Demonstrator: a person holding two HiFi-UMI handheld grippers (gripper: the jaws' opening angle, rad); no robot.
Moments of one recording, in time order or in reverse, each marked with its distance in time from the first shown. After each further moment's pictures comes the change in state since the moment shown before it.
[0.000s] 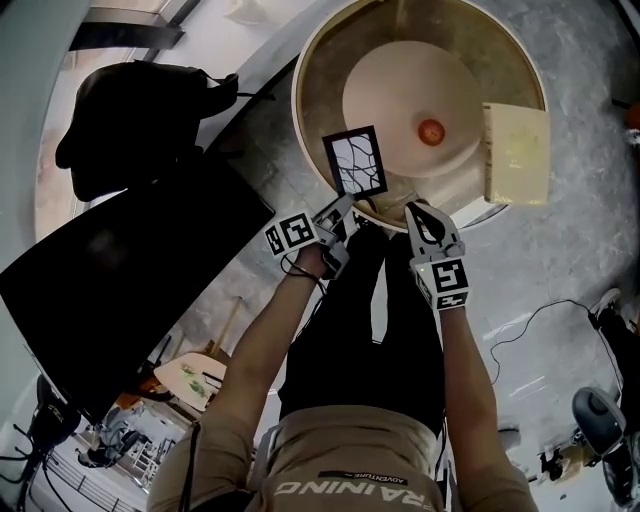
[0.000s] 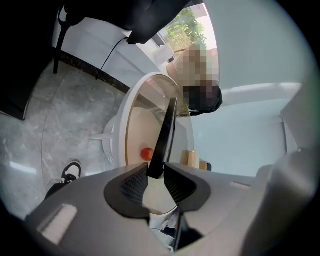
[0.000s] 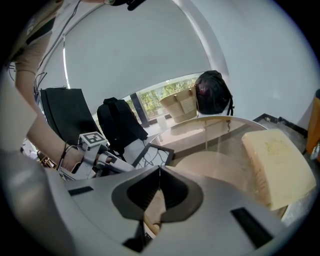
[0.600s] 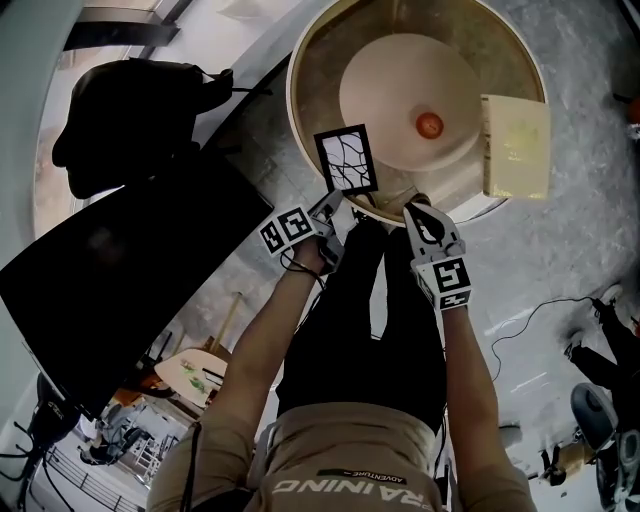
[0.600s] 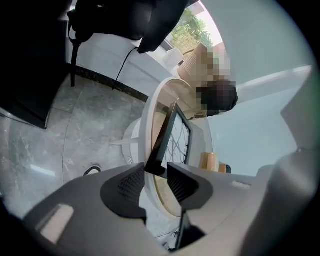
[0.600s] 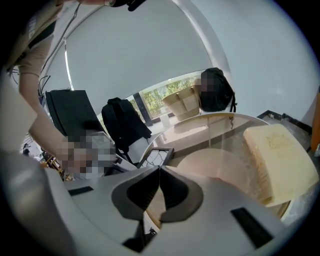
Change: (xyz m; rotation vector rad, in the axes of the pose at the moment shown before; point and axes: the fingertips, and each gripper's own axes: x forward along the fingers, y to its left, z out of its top) left arm -0.011 0.036 0.005 0.007 -0.051 0.204; right arm -0.009 0.004 -0.012 0.009 0.017 0.049
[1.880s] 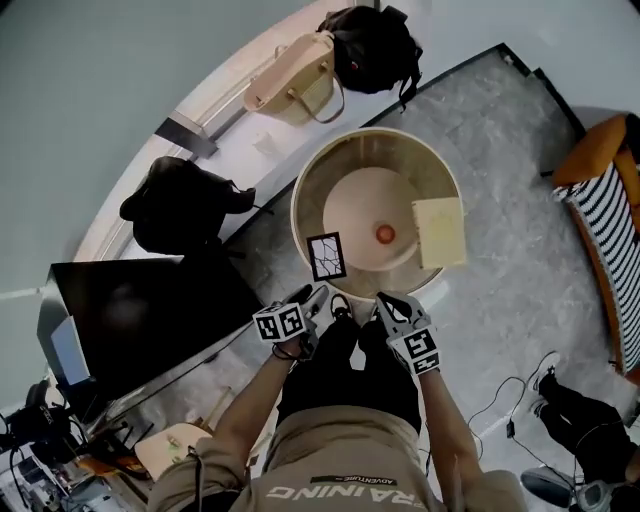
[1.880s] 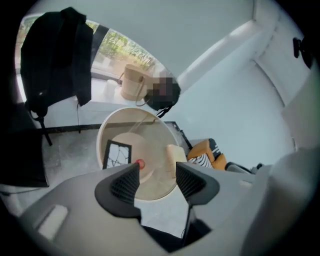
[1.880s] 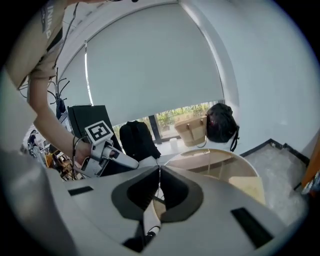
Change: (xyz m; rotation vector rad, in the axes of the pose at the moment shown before) left arm -0.124 -0.164 -0.003 0.513 -0.053 -0.117; right arm -0.122 0.048 0.125 -0.173 -0.113 0.014
